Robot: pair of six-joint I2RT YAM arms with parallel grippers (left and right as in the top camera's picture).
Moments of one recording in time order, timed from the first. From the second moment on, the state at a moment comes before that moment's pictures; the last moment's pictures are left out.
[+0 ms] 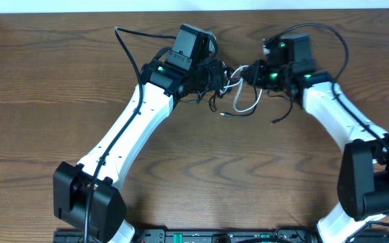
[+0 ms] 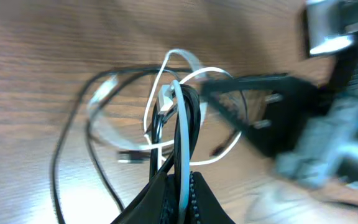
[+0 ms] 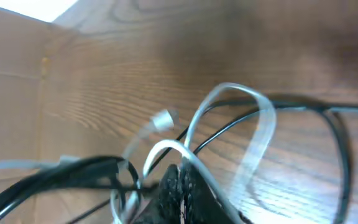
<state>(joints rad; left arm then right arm) -0.47 1.73 1.54 -0.71 0.27 -0.53 0.18 1.82 1.25 -0.24 -0.60 0.52</state>
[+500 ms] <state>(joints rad) -0.47 1.73 1.51 -0.72 0.15 -0.40 -0.08 1.73 1.25 -0.33 -0.88 0.38</state>
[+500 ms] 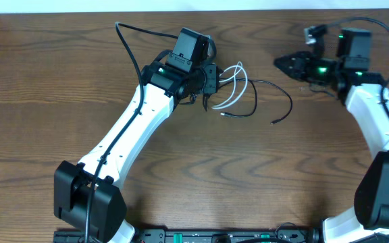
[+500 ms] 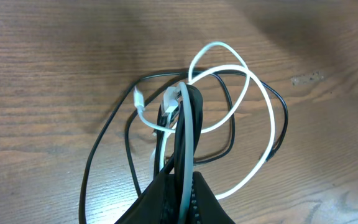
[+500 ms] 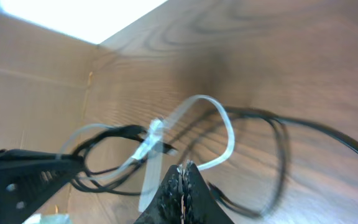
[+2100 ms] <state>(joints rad) -0.47 1.73 1.51 -0.73 0.15 -0.40 0.32 1.86 1.25 -0.13 -0.52 0.67</state>
